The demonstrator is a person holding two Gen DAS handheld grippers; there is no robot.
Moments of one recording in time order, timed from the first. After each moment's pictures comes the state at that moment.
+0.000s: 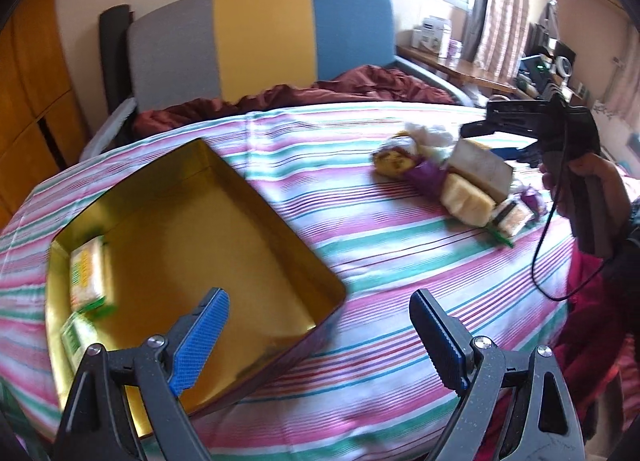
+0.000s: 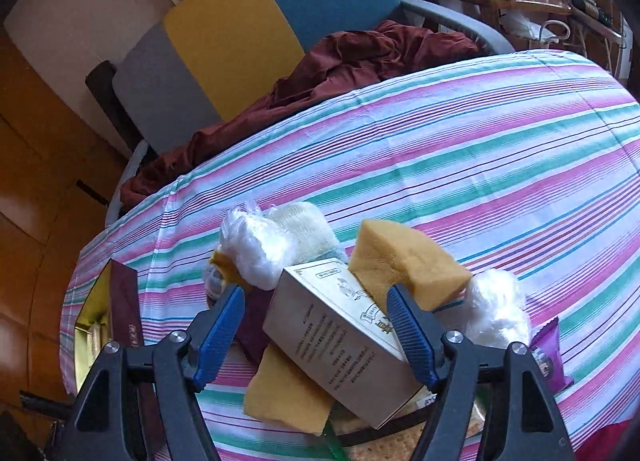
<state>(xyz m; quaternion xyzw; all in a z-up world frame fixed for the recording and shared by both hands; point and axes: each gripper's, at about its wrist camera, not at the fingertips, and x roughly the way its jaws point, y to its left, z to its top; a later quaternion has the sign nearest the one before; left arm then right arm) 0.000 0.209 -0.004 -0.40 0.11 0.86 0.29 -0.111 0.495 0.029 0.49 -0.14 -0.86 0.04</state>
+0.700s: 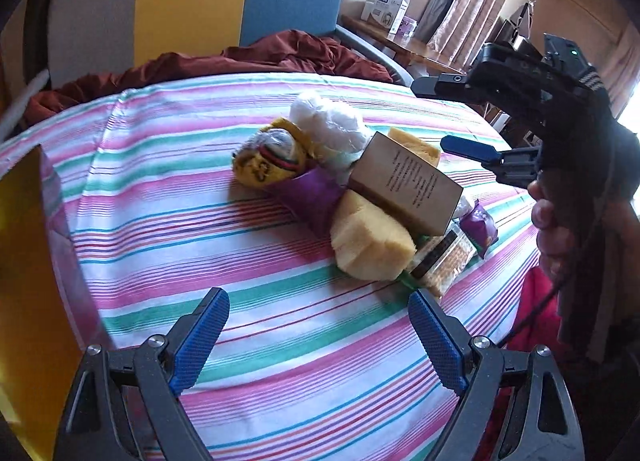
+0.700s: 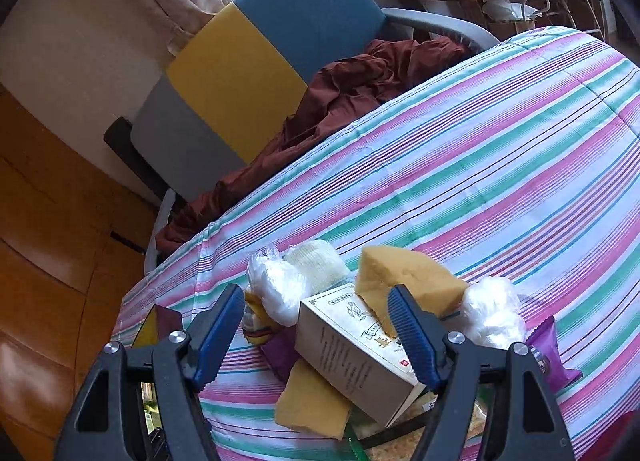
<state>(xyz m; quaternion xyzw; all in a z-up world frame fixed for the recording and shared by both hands) -0.036 0.341 -0.037 -0.48 0.05 0.79 0.38 -0.101 0.528 0.058 0.44 -0.23 -0.87 0.05</state>
